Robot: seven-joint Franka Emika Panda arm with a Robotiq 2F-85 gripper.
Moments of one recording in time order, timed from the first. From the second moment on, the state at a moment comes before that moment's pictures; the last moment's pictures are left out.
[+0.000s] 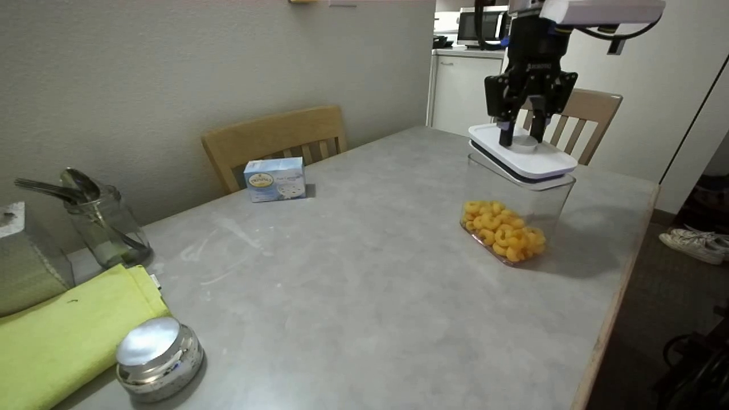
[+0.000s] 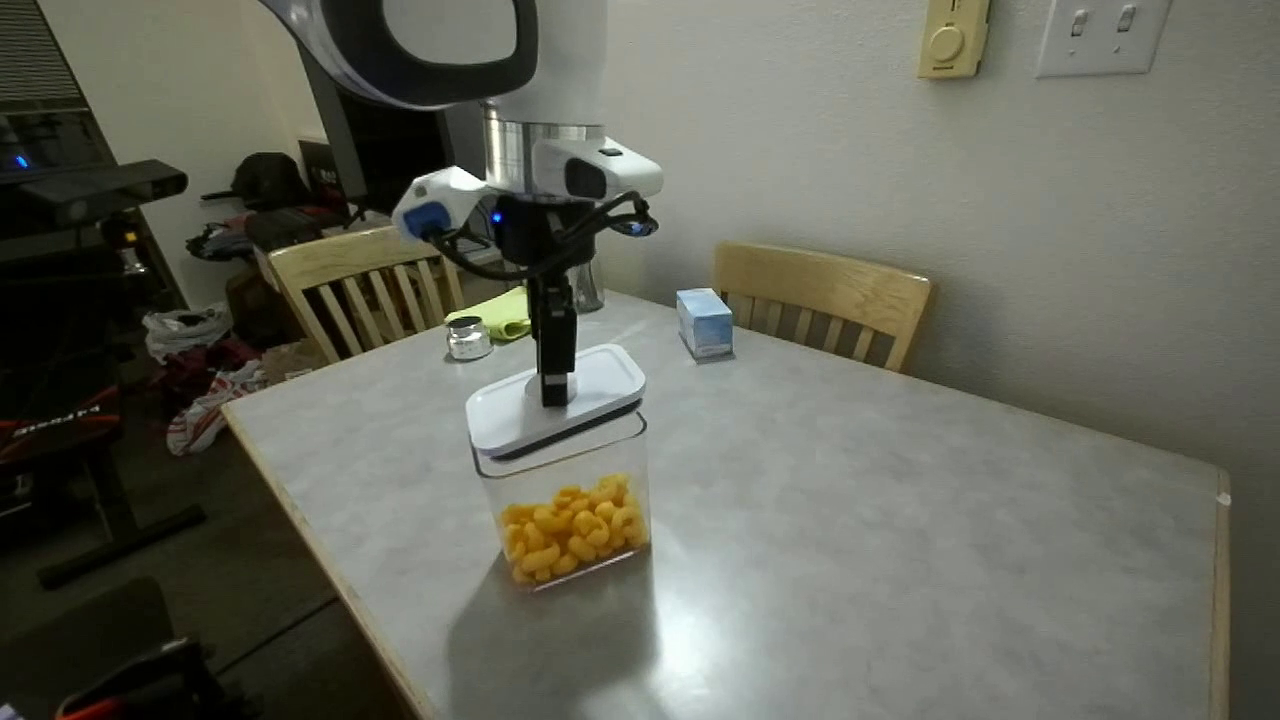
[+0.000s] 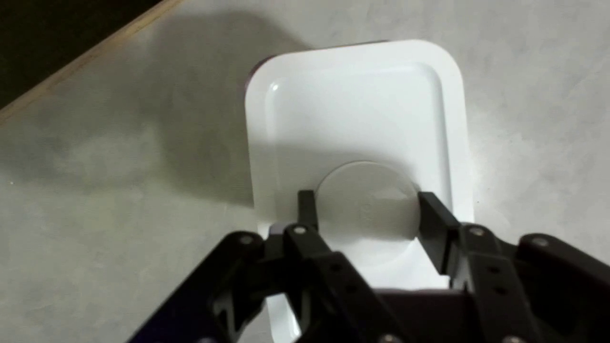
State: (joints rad) arm -0.06 0.11 -0.10 -2.18 0.08 2.20 0.32
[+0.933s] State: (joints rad) arm -0.06 0.11 -0.10 -2.20 0.09 2.20 0.33
